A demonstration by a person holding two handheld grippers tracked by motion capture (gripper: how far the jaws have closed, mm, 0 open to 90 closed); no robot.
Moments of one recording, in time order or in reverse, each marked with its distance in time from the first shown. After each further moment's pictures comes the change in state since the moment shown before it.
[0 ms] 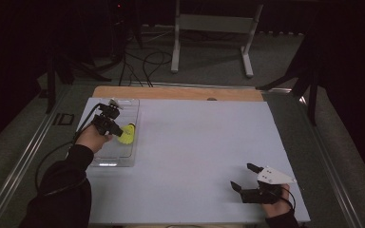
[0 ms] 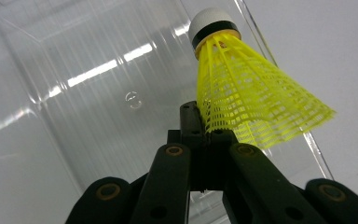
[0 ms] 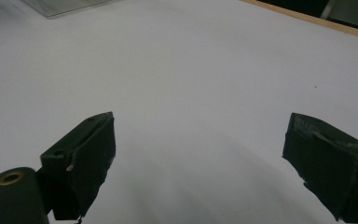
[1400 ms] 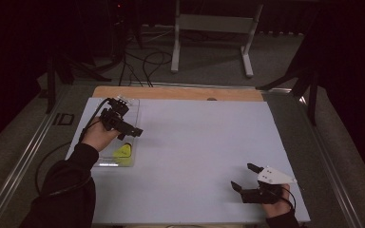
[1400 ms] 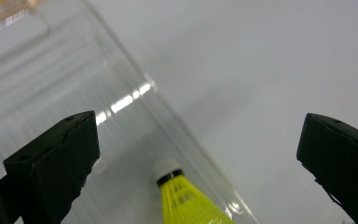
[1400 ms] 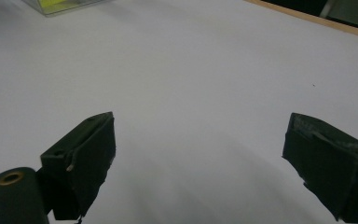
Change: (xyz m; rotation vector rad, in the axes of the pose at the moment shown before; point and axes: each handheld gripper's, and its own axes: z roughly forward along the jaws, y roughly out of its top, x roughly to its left) left arm -0.033 0.012 -0.026 -0.216 -0.070 0.194; right arm -0.001 0.000 -0.001 0.006 -0.005 -0.001
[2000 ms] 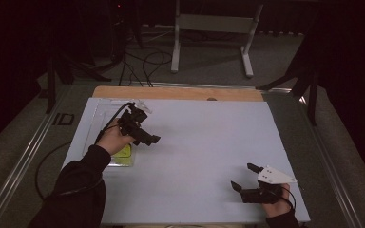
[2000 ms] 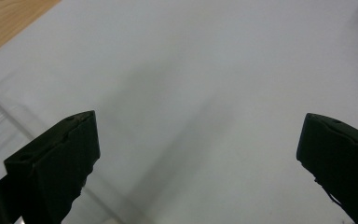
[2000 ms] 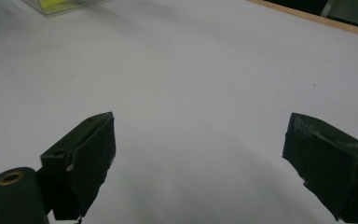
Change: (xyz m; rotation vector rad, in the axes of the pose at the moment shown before) left arm -0.043 0.014 0.021 -0.068 -0.133 0.190; right arm -0.001 -0.001 0.001 0.000 0.004 -0.001
